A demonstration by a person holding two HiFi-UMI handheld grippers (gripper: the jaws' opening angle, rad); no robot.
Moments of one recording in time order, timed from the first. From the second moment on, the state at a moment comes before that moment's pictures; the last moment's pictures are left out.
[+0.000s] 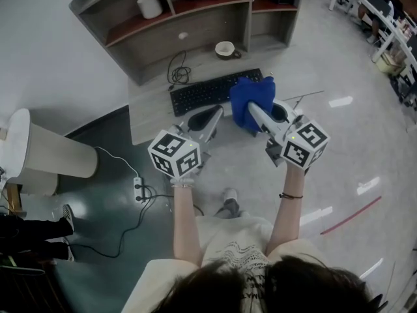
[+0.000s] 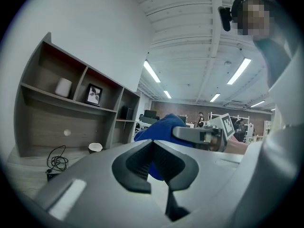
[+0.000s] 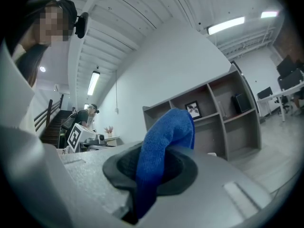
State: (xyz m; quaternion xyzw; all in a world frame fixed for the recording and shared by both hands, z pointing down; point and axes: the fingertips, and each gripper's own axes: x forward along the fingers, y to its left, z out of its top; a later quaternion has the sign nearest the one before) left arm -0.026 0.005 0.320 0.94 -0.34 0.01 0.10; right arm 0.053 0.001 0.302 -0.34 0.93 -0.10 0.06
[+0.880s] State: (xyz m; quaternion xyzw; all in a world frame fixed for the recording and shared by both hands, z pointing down) left arm -0.011 -0.051 0.335 0.95 -0.28 0.03 0.11; right arm 0.056 -0.055 0.324 -0.39 0.91 -0.12 0.05
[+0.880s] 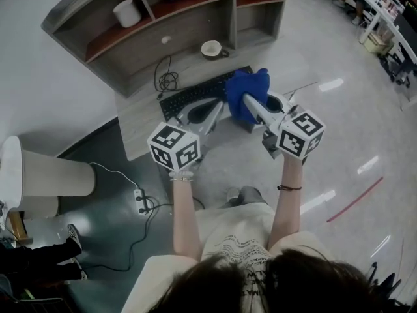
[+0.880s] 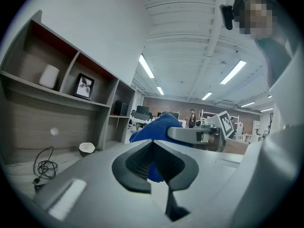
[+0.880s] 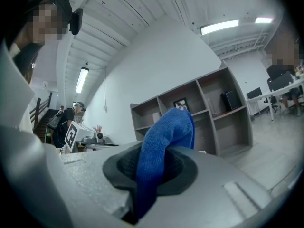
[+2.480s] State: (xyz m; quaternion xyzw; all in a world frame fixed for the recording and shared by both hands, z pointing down) left arm 0.074 -0.165 0.389 0.93 -0.31 0.05 0.18; right arm 0.123 -0.185 0.362 -0.33 0.93 -0.18 0.00
